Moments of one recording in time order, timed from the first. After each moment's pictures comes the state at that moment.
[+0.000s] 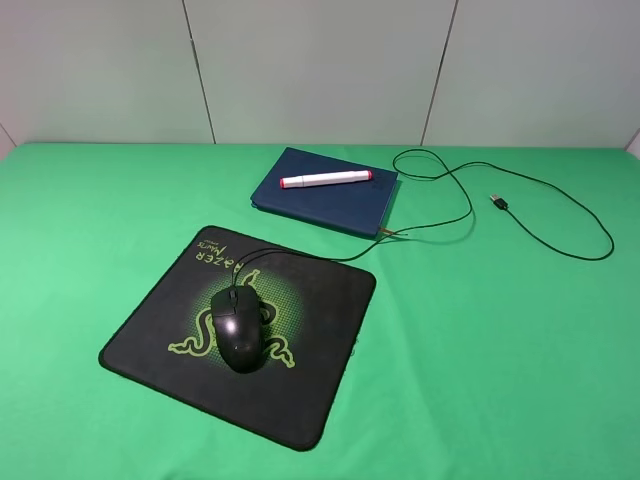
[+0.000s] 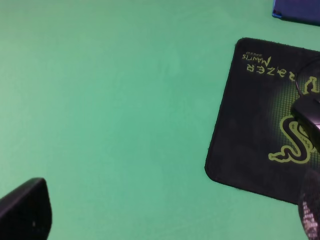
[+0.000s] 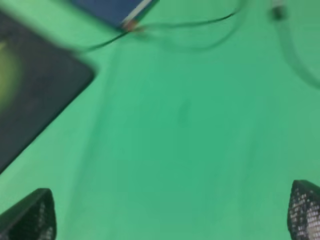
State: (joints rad) left arm -0.02 0.00 -0.49 0.01 1.06 0.04; right arm 0.22 0.16 -0.50 0.03 1.03 0.00
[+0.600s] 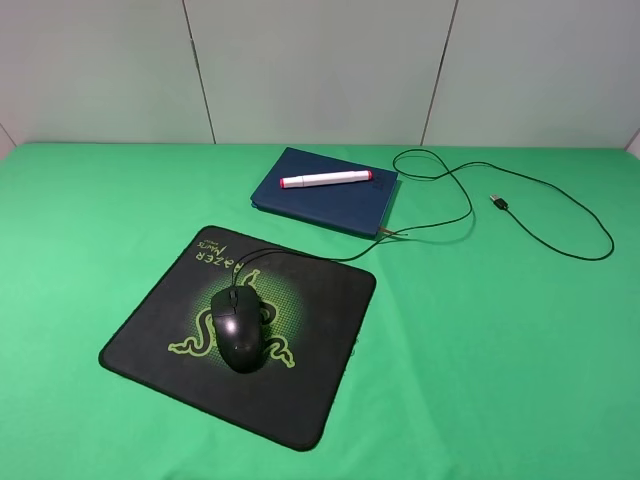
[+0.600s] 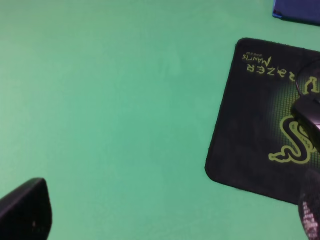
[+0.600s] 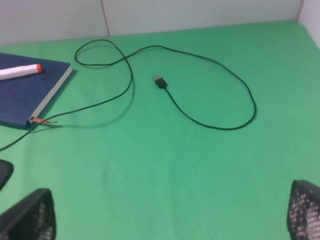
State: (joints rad) left arm -0.02 0.00 -0.49 0.01 1.06 0.04; right arm -0.05 0.00 -0.50 0.03 1.03 -0.01
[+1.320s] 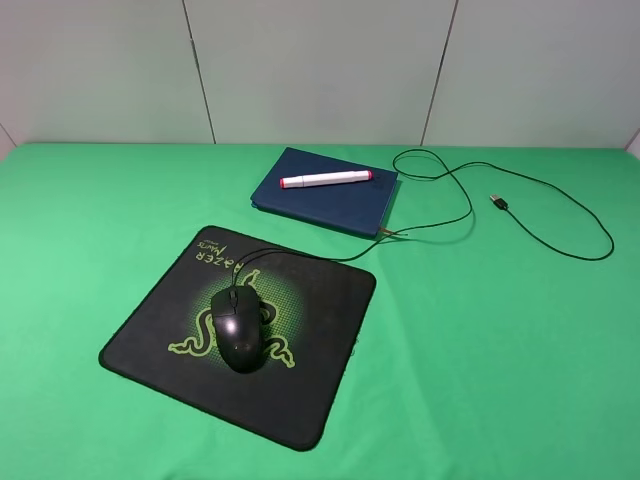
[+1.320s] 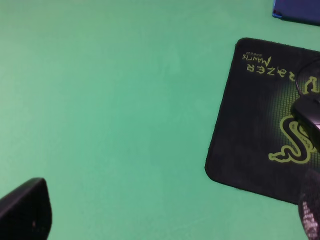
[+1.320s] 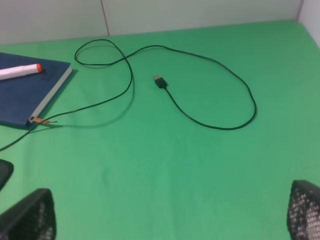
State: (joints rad) left arm -0.02 0.00 -0.49 0.01 1.06 0.04; right arm -0.05 0.00 -0.50 0.03 1.03 -0.01
